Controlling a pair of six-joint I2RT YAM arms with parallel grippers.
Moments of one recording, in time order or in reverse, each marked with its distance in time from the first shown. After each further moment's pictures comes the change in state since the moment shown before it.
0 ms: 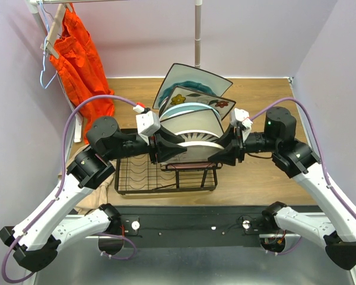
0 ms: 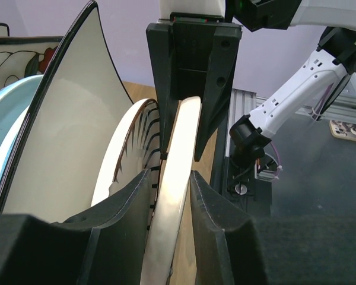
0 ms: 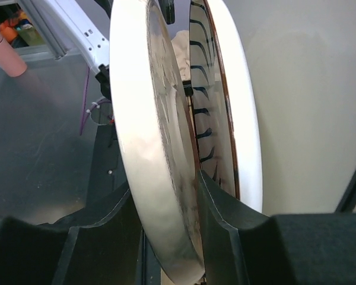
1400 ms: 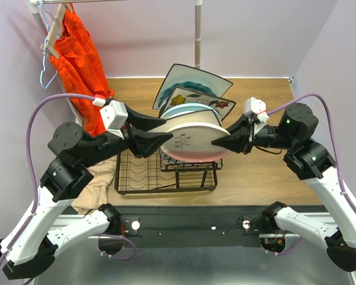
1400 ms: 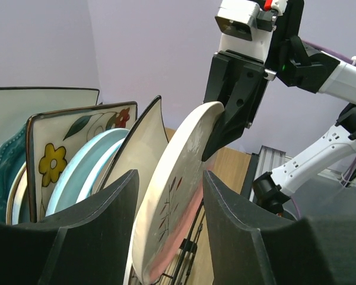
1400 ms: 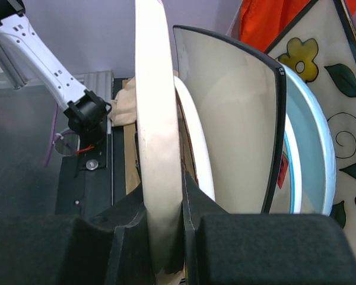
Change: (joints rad) left arm 0.004 -0.067 0.171 -0.056 -0.224 -0.068; right arm 0.027 -0.023 0.147 0.019 0.128 0.030
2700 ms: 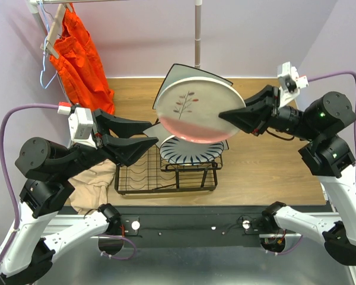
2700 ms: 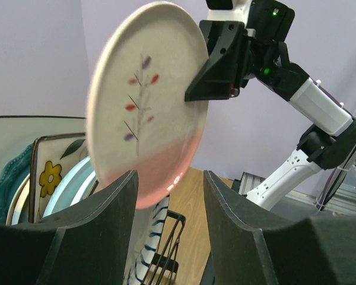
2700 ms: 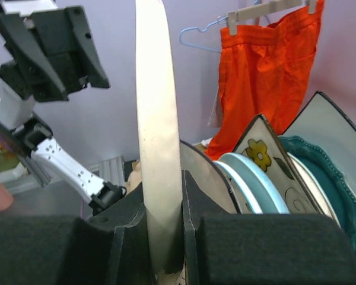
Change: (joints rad) left arm 0.000 -0.089 0.065 -0.021 -0.011 -0.087; right arm 0.000 0.065 0.277 0.106 0.142 0.356
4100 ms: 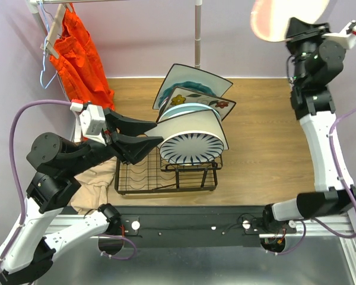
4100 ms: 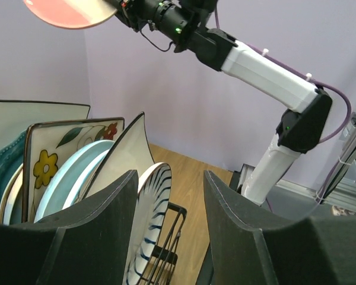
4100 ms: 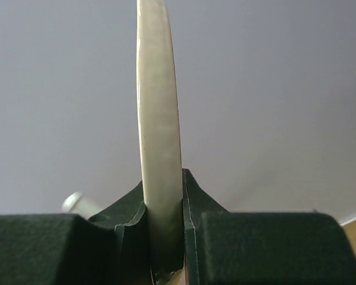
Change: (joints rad) left arm 0.000 0.020 -0.029 0.002 0.003 -0.003; right arm -0.384 0.398 0.212 0.337 0.993 0.542
